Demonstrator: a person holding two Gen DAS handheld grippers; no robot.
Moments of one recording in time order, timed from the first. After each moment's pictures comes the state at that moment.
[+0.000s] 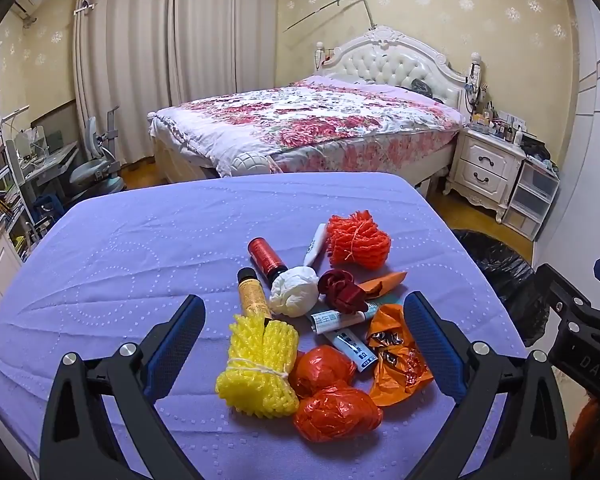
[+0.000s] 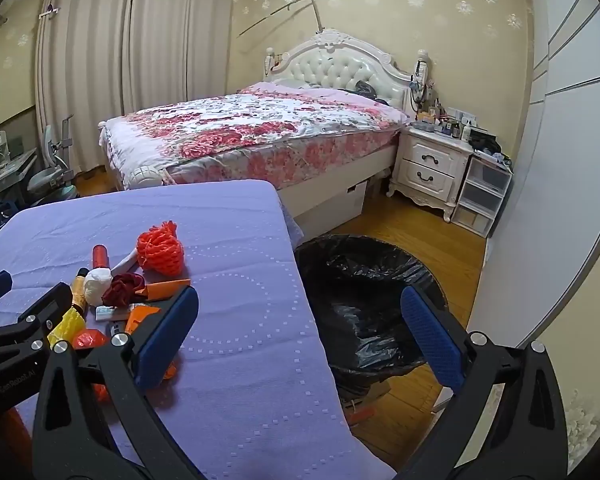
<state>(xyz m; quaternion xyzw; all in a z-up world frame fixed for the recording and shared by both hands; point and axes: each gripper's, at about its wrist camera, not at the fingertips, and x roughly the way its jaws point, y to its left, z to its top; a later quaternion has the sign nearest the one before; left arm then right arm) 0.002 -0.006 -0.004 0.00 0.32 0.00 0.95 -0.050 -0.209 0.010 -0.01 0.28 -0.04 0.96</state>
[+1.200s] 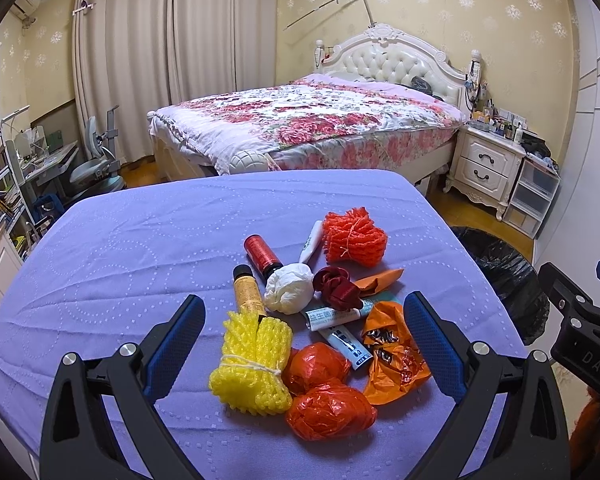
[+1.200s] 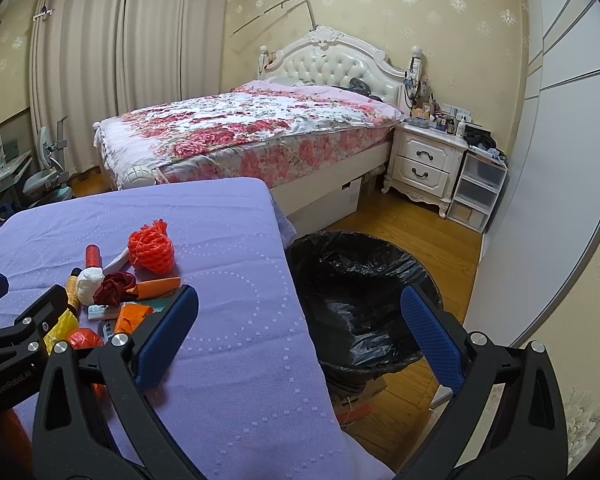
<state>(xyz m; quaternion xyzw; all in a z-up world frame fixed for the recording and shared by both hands) 0.007 -0.007 -0.008 0.00 0.32 0.00 0.95 -0.058 -0.234 0.015 0.00 0.28 -0.04 0.96</state>
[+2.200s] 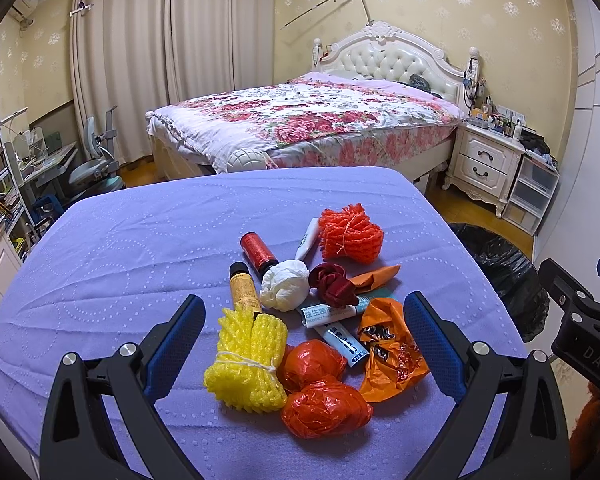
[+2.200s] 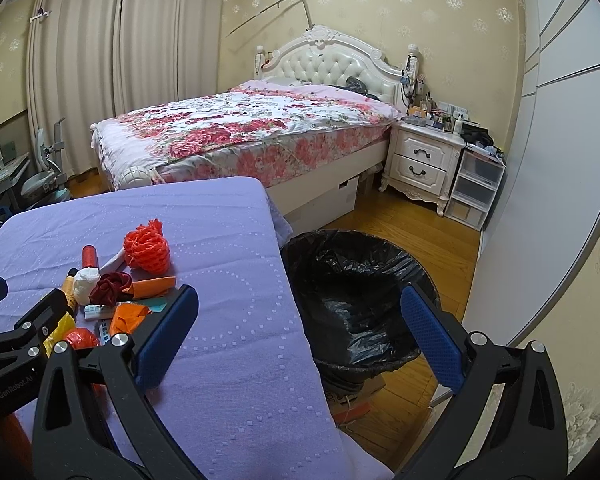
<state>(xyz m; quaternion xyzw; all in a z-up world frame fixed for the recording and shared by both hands) 0.007 -0.010 -0.011 0.01 0.32 0.00 0.95 -0.059 -0.241 0.014 0.00 0.28 -0.05 0.96</state>
